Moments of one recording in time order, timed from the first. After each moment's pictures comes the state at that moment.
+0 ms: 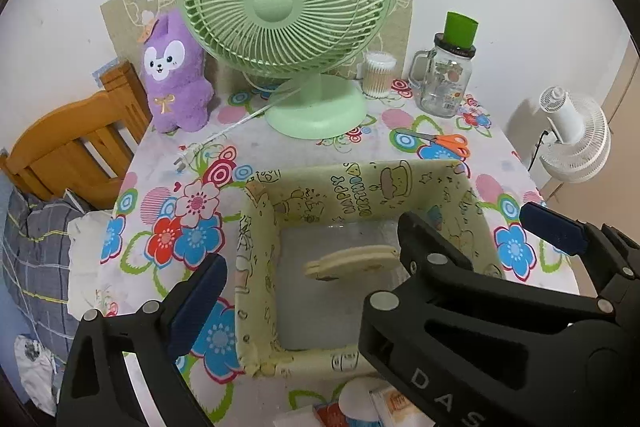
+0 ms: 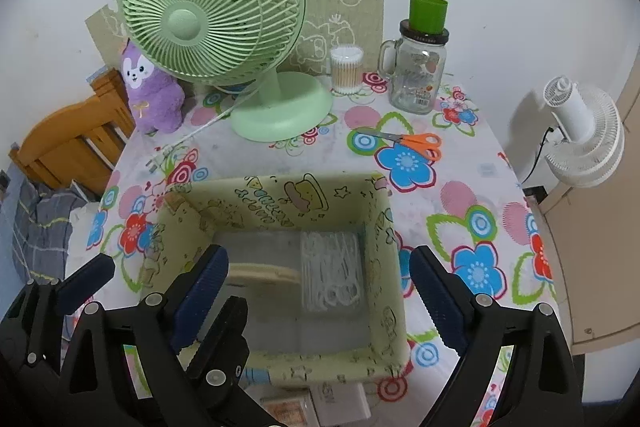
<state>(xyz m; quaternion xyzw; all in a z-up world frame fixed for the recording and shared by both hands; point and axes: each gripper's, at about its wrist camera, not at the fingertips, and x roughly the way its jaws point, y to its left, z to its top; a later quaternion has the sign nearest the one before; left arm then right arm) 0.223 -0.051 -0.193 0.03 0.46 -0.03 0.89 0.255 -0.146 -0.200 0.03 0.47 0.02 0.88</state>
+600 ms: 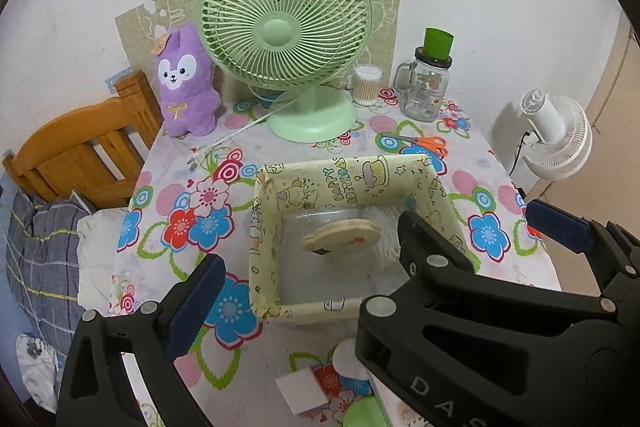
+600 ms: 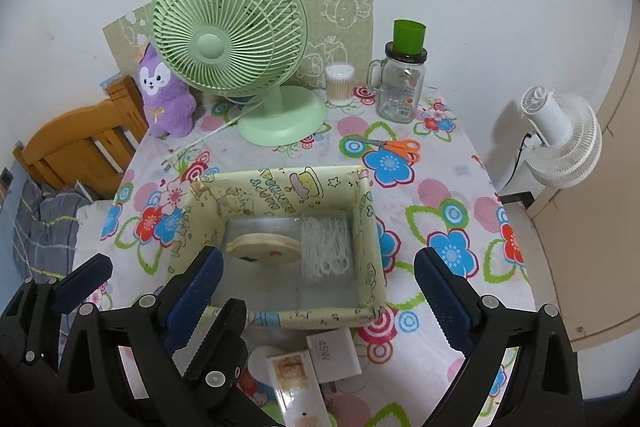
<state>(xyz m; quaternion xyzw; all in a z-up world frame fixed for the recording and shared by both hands) 0.177 -0.050 -0.160 0.03 0.44 -0.04 0.89 0.205 -0.145 -0.161 0.02 0.45 0.01 0.89</state>
